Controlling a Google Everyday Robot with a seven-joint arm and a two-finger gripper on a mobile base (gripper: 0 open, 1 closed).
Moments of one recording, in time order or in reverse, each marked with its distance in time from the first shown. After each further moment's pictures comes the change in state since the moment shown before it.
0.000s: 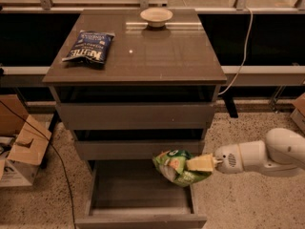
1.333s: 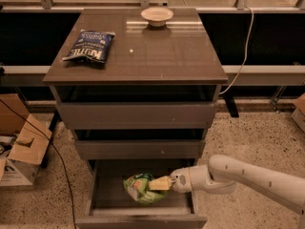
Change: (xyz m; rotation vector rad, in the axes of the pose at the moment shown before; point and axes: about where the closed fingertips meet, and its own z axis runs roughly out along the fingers) arm 0.069 -0.074 0.178 -0.103 0.054 0.150
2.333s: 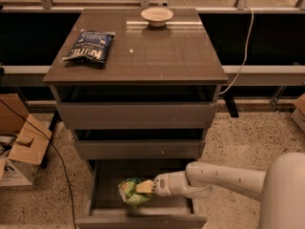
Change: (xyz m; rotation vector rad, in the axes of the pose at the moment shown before) arm 0.004 -0.069 0.086 0.138 -0.020 0.107
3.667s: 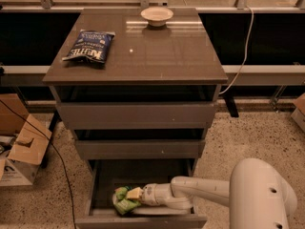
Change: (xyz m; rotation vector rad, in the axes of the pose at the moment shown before) arm 0.019 -0.079 0.099 0.004 -0.057 0.322
